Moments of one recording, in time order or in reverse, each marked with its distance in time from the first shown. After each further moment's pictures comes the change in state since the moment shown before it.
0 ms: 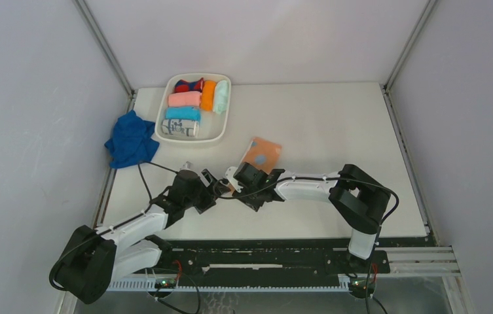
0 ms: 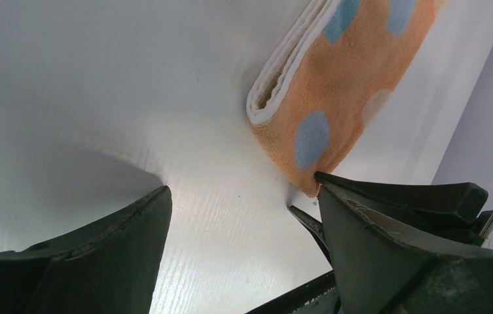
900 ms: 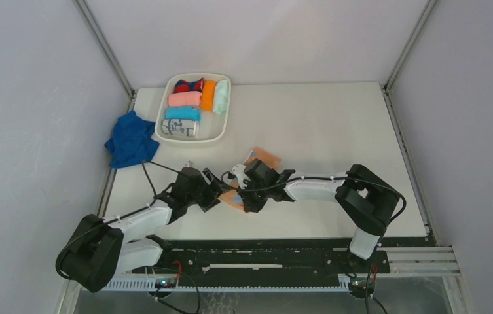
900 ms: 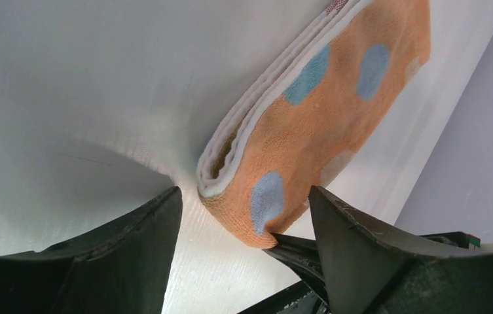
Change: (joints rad) left arm 0.001 0.087 0.026 0.042 0.023 -0.069; right arm -0.067 -0.051 -0.108 0.175 -0.303 0.168
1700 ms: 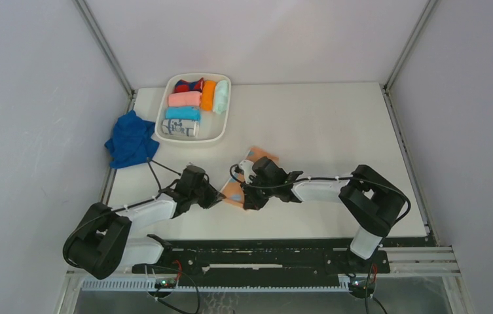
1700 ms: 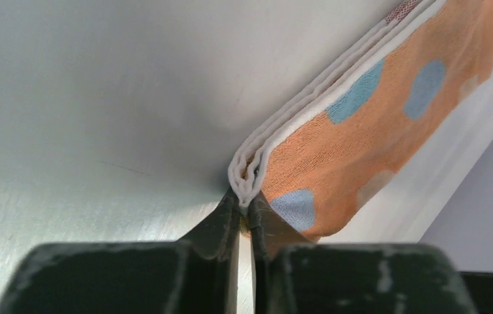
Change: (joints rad) left arm -0.001 0.110 0.048 -0.050 -0.042 -0.025; right arm -0.060 -0.034 -0.109 0.186 -0.100 0.115
